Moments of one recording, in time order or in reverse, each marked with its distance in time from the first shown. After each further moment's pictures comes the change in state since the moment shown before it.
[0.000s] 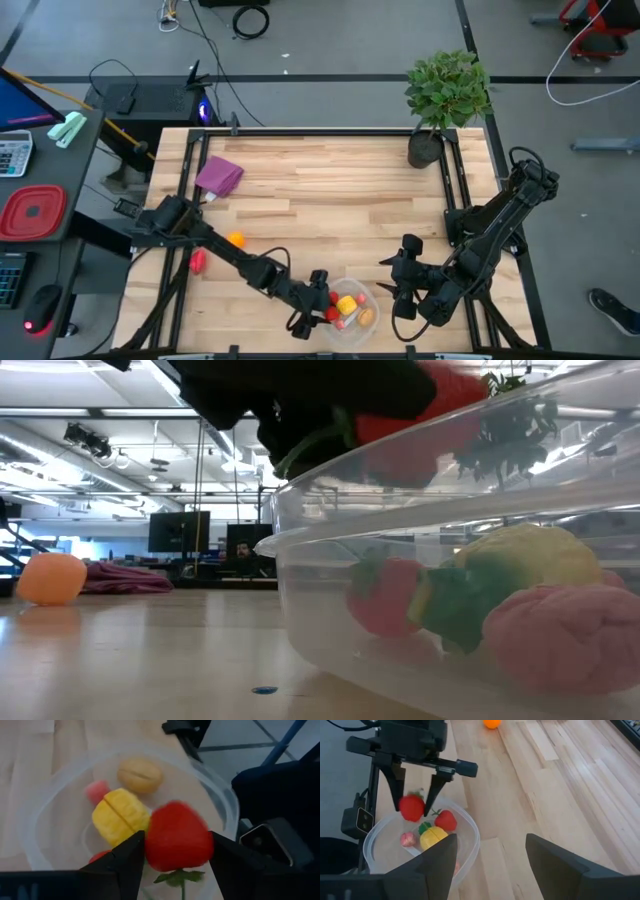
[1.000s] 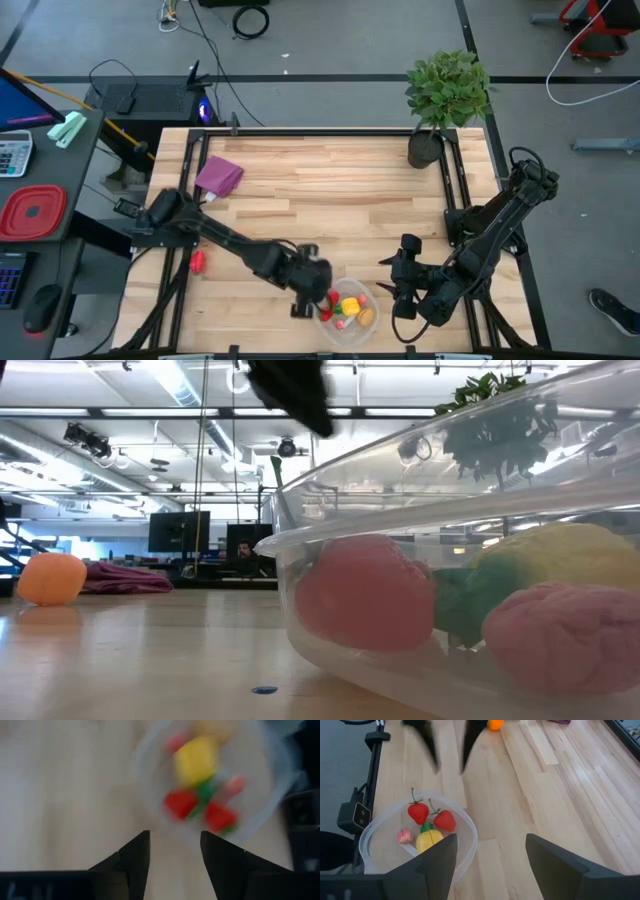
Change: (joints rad) left arm 0.061 -0.050 0.416 -0.928 -0.078 -0.076; right arm -0.002 0.000 0.000 0.006 0.000 -0.055
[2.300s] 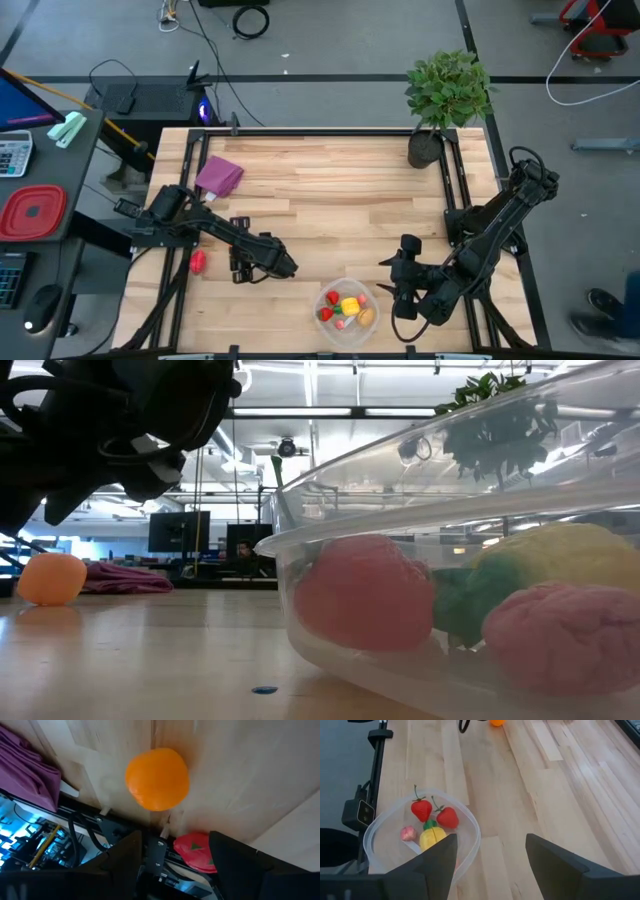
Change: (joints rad) left arm 0.064 -0.005 -0.321 -0.836 0.118 -0.243; right arm -0.005 -0.002 0.000 -0.002 -0.027 0.004
